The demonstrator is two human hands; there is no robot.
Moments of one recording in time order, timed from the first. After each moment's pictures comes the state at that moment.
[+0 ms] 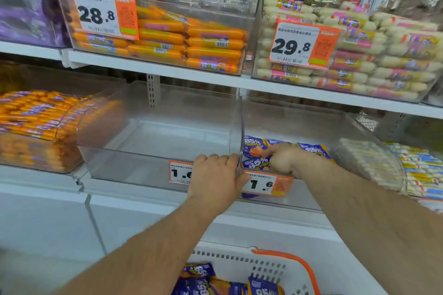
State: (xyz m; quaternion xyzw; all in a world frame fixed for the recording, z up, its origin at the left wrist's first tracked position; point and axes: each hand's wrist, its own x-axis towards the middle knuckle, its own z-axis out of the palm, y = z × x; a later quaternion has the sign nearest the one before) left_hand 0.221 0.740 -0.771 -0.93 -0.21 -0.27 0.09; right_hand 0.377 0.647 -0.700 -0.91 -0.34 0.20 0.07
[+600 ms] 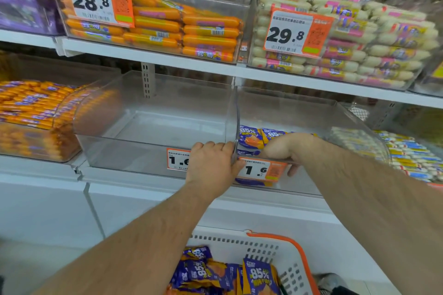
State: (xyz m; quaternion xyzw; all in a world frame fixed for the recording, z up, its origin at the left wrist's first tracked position) left_hand 0.217 0.733 -0.761 -0.95 -0.24 -0.21 0.07; right_hand 0.380 0.642 -0.701 -0.92 -0.25 0.32 0.02
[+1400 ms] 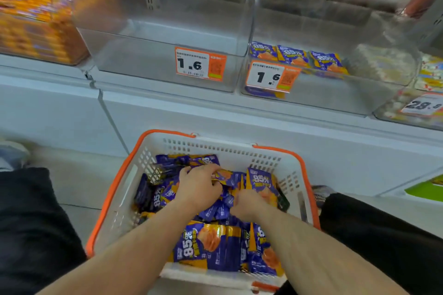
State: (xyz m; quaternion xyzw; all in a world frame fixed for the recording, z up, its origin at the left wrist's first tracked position) left_hand 0.089 0.647 -0.926 -0.89 -0.33 -0.01 -0.31; right_hand 0.212 0.537 -0.983 -0.85 -0.37 0.37 -0.05
